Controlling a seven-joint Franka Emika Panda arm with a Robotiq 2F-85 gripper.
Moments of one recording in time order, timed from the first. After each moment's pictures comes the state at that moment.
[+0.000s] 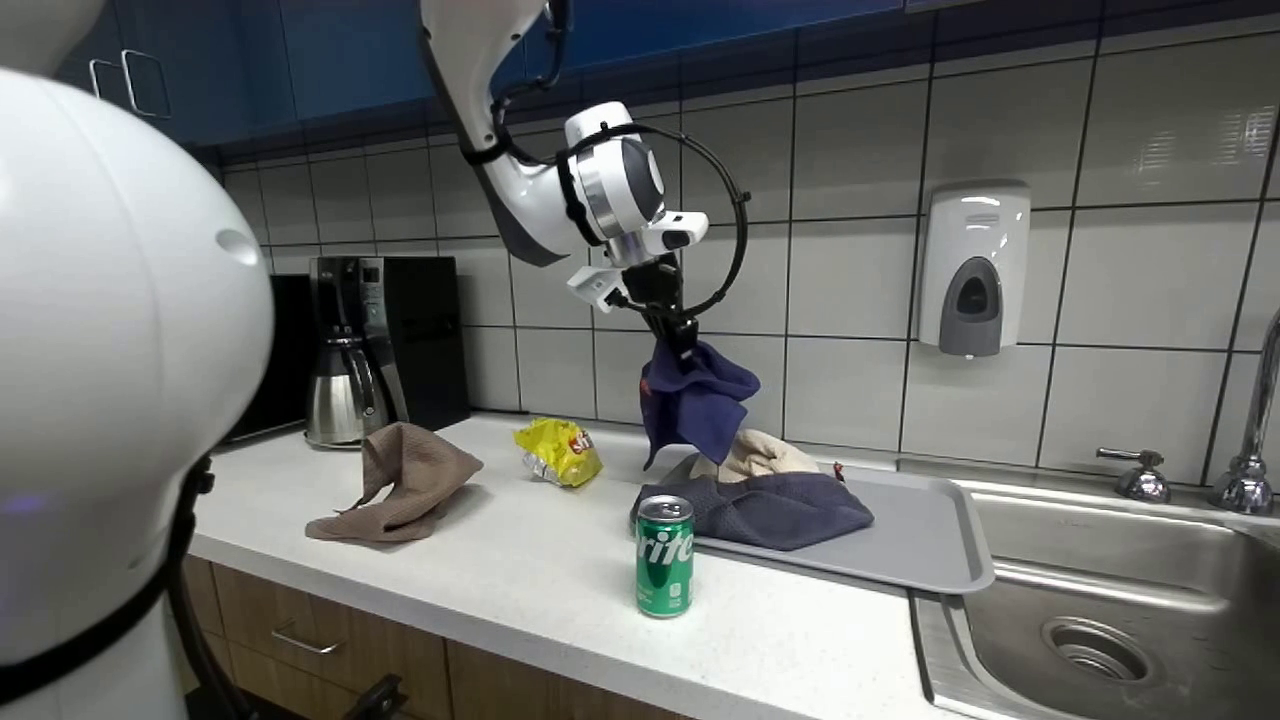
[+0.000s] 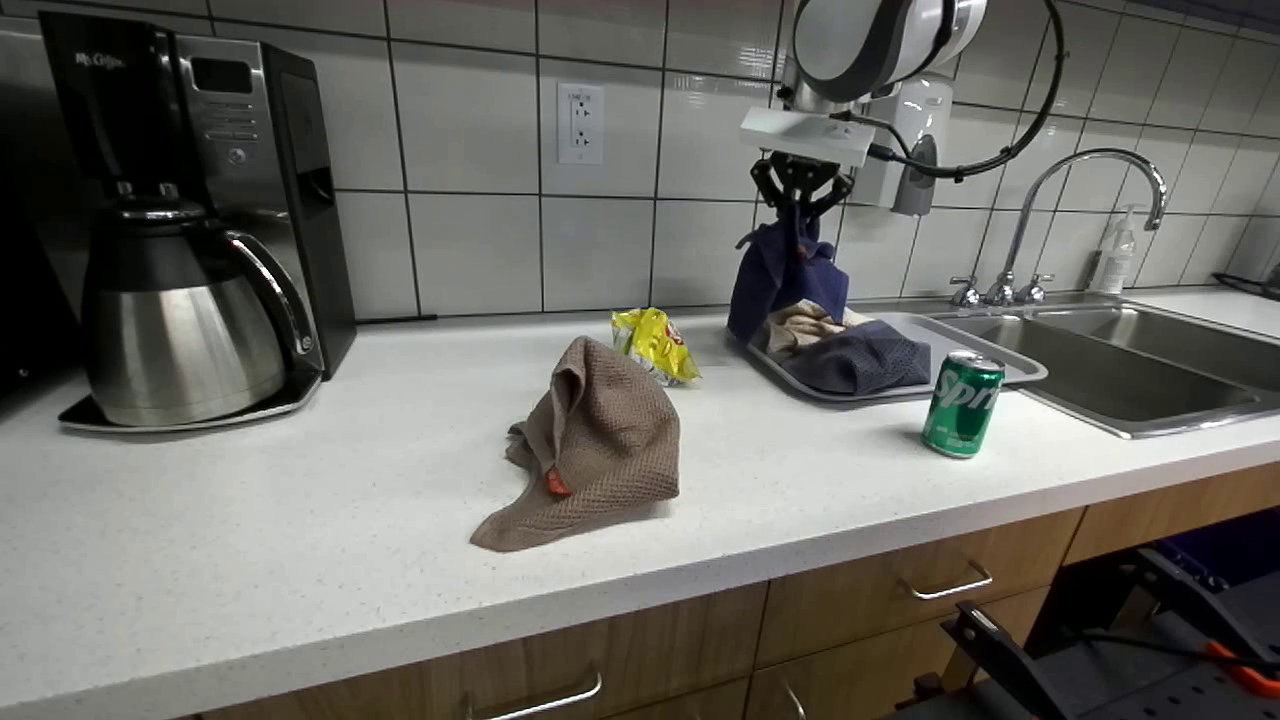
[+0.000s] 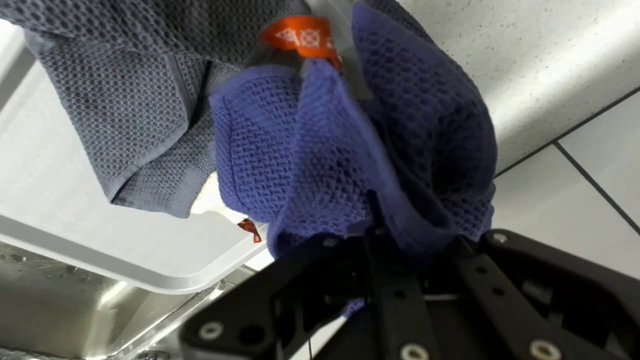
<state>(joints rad) 0.15 0.23 -0.18 -2.10 -0.38 2.70 1.01</state>
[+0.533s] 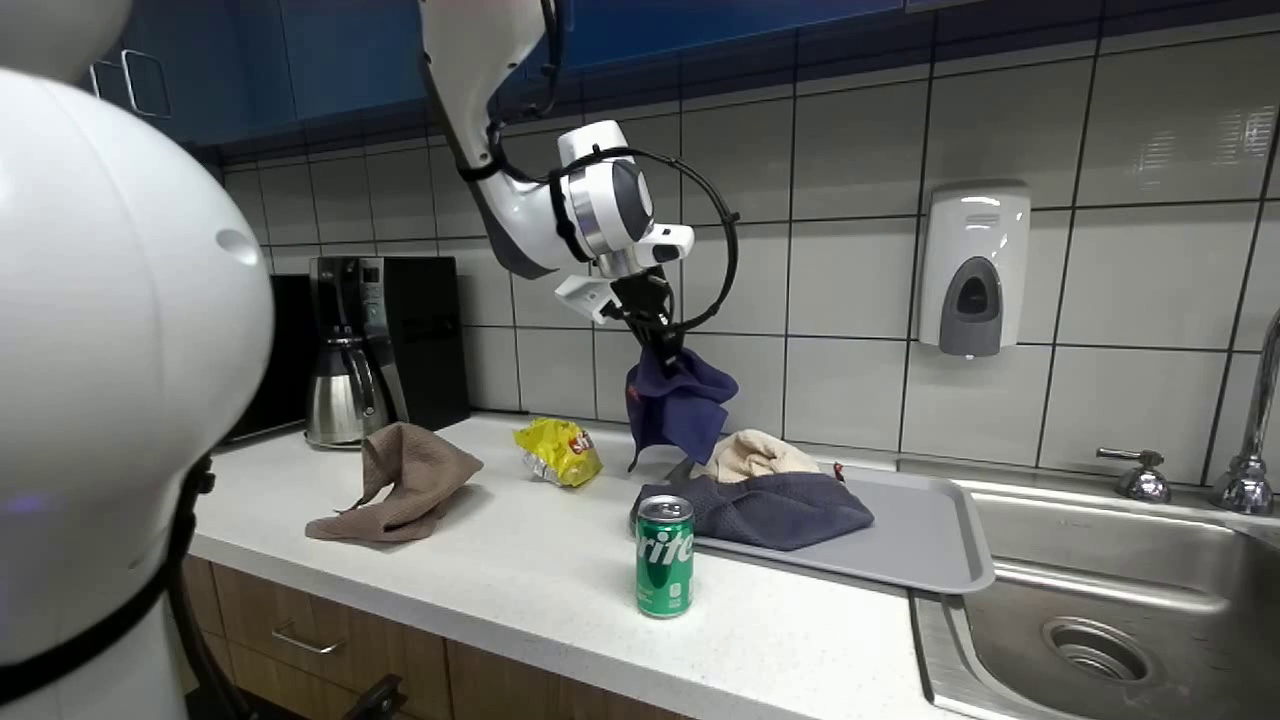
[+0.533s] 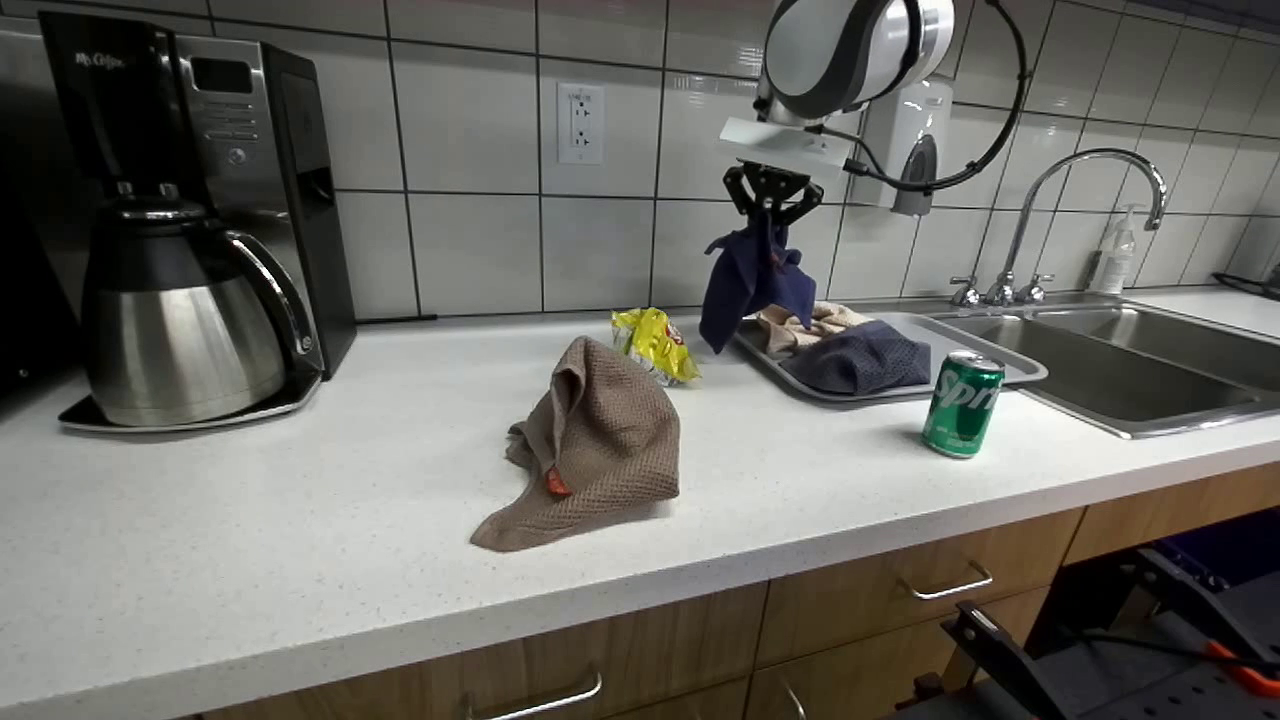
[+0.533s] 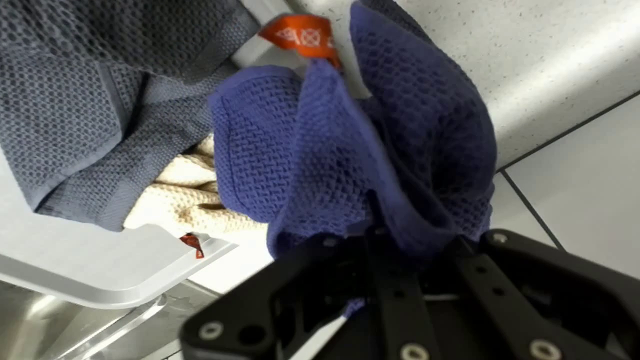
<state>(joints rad) 0.15 0.29 -0.14 -2.07 -0.32 2.76 0.91</state>
